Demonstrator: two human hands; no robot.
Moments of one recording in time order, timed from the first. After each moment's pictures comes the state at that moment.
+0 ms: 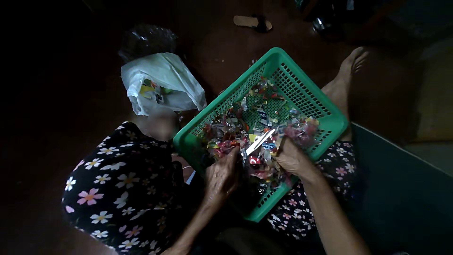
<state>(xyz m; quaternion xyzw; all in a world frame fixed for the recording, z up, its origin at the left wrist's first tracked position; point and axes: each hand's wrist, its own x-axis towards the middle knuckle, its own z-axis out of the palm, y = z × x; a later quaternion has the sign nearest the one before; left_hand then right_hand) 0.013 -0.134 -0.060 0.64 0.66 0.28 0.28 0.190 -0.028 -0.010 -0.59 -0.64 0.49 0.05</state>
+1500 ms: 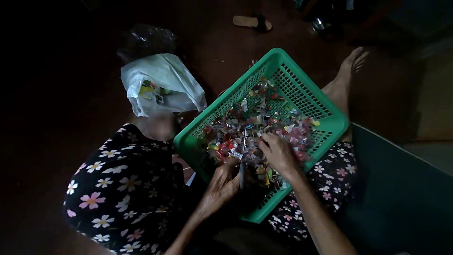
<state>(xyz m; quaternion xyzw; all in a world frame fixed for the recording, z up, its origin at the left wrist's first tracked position) 0.003 -0.135 -0.051 0.41 0.54 0.34 0.65 0.180 -0.028 -0.055 -0.60 -0.75 0.28 0.04</state>
